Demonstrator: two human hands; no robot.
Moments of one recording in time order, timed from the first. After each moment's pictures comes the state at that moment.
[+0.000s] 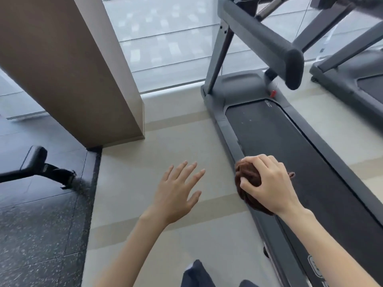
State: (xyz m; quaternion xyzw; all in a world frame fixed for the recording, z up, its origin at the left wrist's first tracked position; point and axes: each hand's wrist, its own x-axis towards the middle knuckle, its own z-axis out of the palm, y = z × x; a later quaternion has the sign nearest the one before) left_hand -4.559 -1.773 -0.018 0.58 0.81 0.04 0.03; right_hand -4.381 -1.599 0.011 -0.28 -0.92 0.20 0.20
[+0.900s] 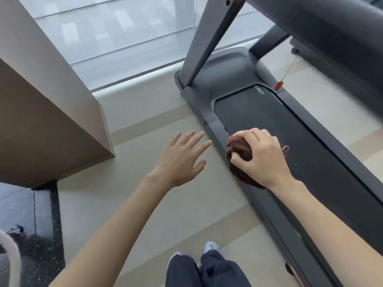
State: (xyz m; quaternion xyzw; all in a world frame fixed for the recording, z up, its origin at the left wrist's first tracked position) left_hand -4.922 -1.483 -0.096 0.71 0.71 0.01 0.05; right_hand -4.730 -1.390 -0.064 -0.39 -0.89 0.14 0.17
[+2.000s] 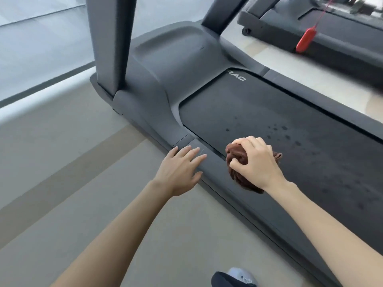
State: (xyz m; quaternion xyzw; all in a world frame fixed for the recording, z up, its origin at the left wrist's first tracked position) left_hand -5.075 -1.071 -0.612 0.82 0.56 -0.01 0.06; right_hand -4.857 -1.039 -0.584 -0.56 -0.80 0.11 0.19
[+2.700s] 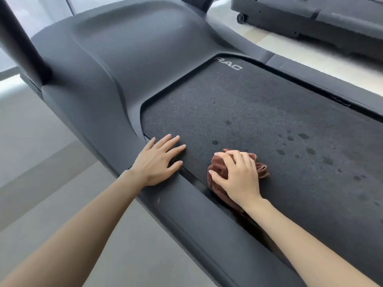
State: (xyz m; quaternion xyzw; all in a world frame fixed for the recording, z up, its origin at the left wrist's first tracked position) left_hand -5.056 -0.862 -0.791 0.80 0.59 -0.02 0.07; right_hand -4.815 -0.872 -0.802 -0.58 -0.79 0.05 0.20
